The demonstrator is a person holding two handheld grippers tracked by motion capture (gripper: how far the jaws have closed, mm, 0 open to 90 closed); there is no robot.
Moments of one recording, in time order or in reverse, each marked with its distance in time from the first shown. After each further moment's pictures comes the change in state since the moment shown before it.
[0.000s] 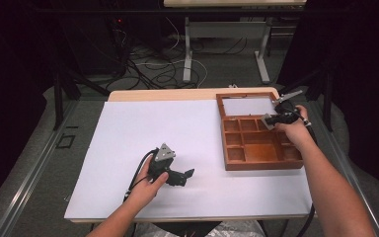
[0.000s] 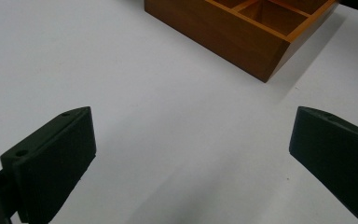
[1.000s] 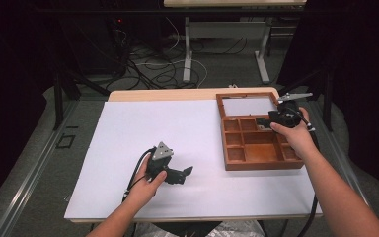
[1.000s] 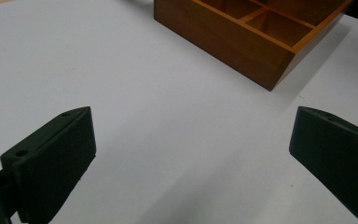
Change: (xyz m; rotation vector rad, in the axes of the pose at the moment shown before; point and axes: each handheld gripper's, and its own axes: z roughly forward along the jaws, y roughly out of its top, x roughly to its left) left arm 0.003 0.004 -0.006 -0.024 0.019 -0.015; right arm 0.042 0.006 -0.041 -0.213 0.057 0.163
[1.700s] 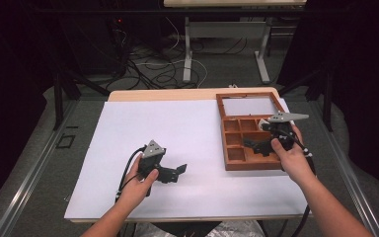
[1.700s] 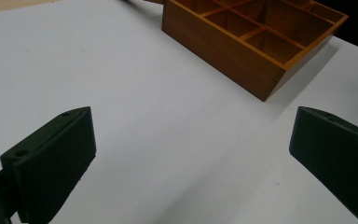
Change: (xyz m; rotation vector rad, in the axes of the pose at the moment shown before) left arm 0.008 0.001 -0.026 -0.037 0.001 -0.059; right arm 0.079 -0.031 -0.032 -0.085 0.122 -0.057
